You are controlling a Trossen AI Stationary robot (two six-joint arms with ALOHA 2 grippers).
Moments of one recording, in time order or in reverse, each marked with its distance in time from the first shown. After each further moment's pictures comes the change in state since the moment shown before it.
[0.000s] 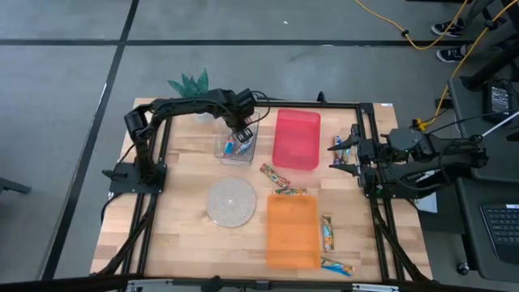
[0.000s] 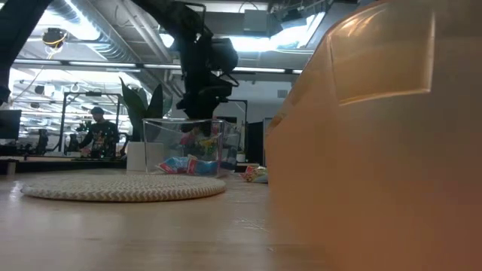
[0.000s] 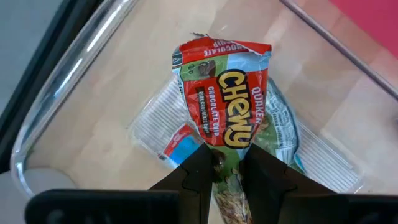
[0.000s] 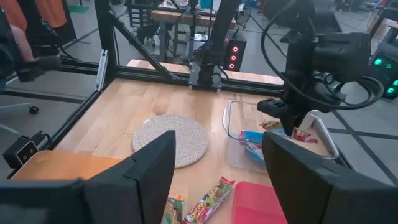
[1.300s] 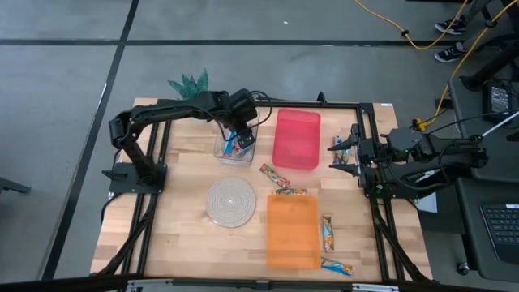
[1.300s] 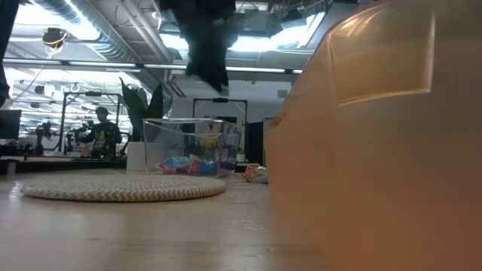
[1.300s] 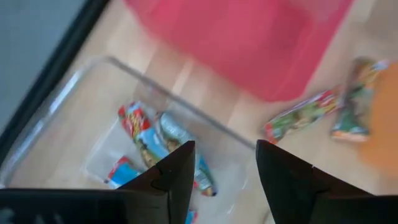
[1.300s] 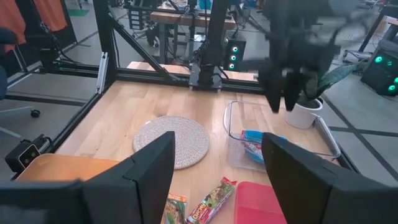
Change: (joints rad) left arm -0.137 -0.189 0.055 0.001 0.095 -0.029; right arm 0.000 0.000 0.000 -0.001 0.000 0.015
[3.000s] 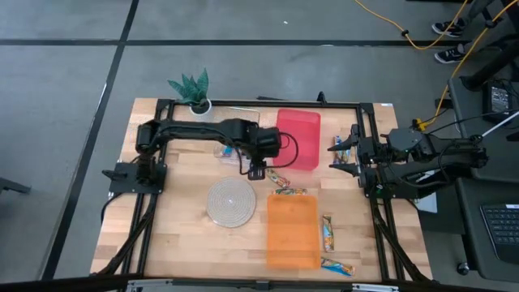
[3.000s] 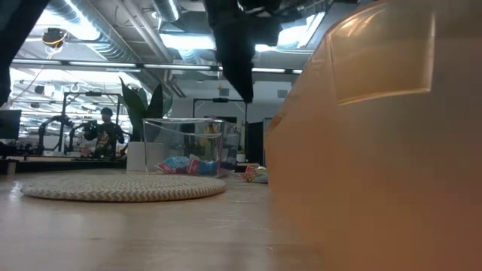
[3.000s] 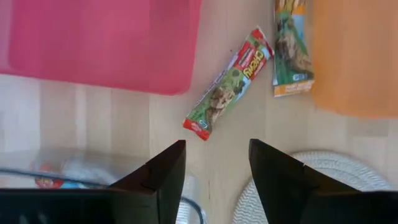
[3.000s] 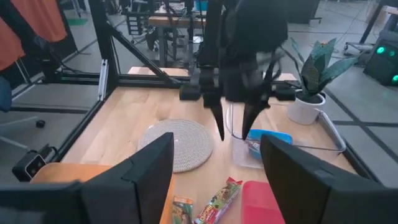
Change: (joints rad) left arm -0.273 0.280 0.238 -0.130 -0.074 0.204; right arm 0.000 0.000 0.000 0.000 0.000 0.069
